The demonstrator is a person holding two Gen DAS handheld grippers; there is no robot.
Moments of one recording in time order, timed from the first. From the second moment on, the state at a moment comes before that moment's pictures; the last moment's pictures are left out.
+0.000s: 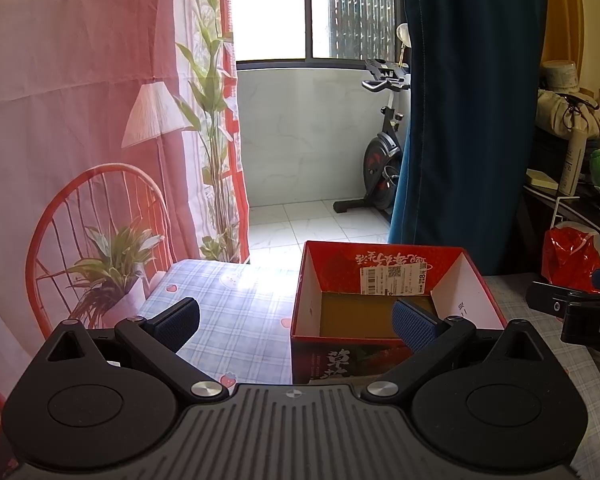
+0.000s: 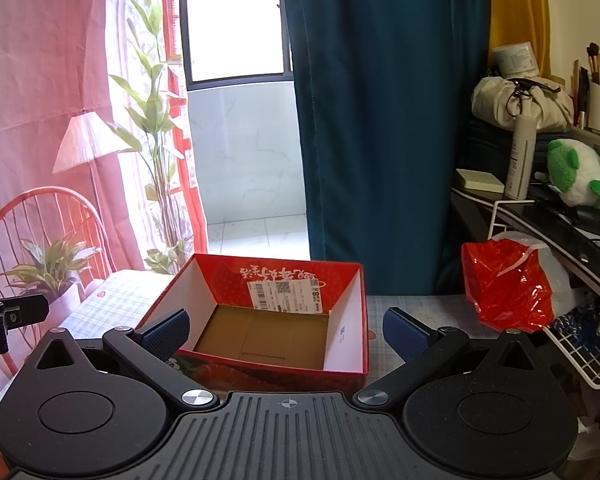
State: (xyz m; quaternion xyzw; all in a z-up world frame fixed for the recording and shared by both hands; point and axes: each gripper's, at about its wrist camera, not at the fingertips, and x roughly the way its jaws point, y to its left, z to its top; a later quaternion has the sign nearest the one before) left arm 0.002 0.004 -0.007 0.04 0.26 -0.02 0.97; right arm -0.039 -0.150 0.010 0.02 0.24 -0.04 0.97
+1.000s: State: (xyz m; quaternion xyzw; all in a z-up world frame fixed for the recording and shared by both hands) left arm 0.007 0.005 -0.011 0.03 0.27 -0.02 0.96; right arm -0.039 -0.149 0.010 0.02 0.24 -0.04 0.97
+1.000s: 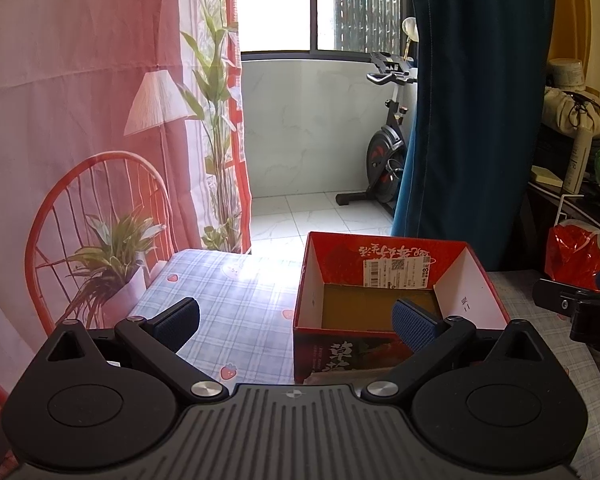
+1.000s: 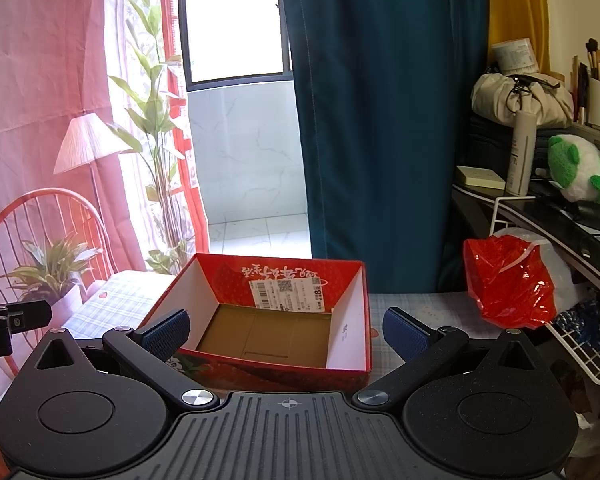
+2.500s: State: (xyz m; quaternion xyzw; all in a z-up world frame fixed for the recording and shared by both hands) left arm 0.040 0.069 -0.171 -0.06 0.41 -0.09 0.90; right arm -0.023 -0.092 -0.136 0.03 0.41 0.08 0.91
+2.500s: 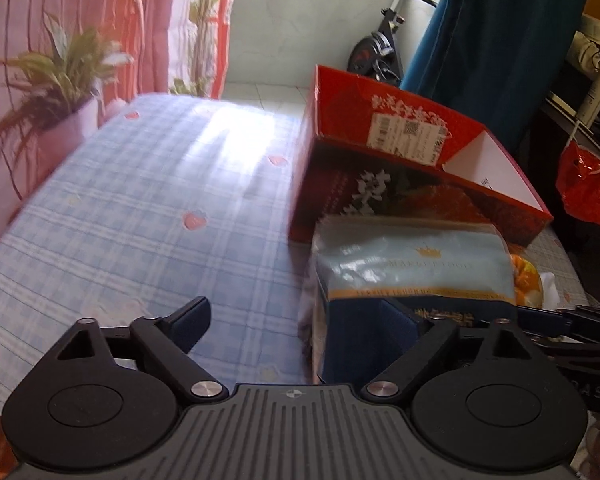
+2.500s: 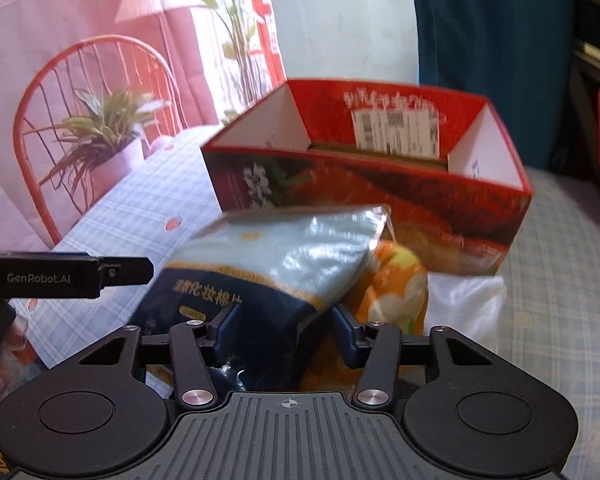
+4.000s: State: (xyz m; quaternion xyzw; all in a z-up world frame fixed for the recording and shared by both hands) left arm 0.074 0.037 -0.114 -0.11 0.34 -0.24 0.90; right arm -0.005 -0.127 -0.086 0.07 0.30 0.11 0.95
